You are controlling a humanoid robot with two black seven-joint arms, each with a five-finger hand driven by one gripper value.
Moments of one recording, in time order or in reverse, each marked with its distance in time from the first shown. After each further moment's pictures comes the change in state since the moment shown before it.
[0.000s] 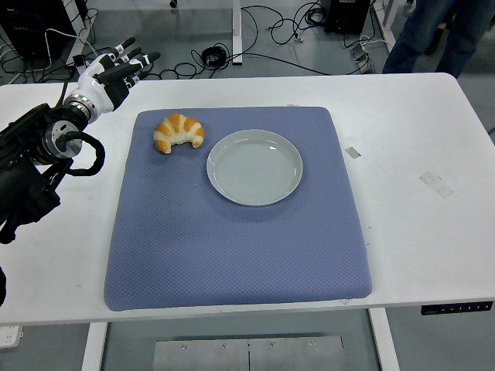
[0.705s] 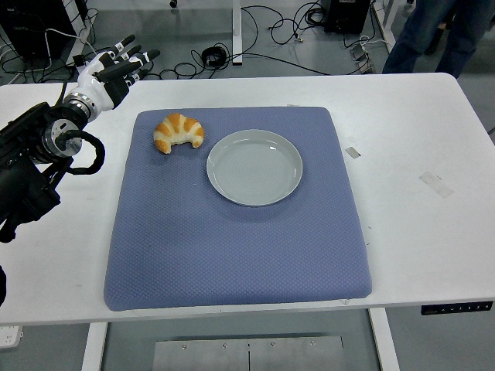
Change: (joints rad) left arm -0.004 0.000 -0.008 -0.002 -0.002 -0.002 -0.002; right arm 0.000 0.000 0.000 0.000 0.000 0.000 0.000
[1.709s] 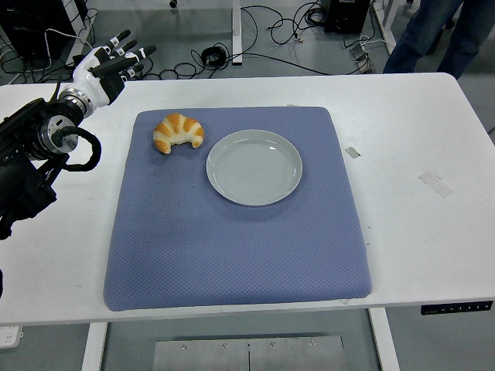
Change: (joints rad) left arm -0.007 0.012 0.009 0.004 0.010 -0.004 -0.009; right arm 0.000 0.000 0.000 0.000 0.000 0.000 0.000
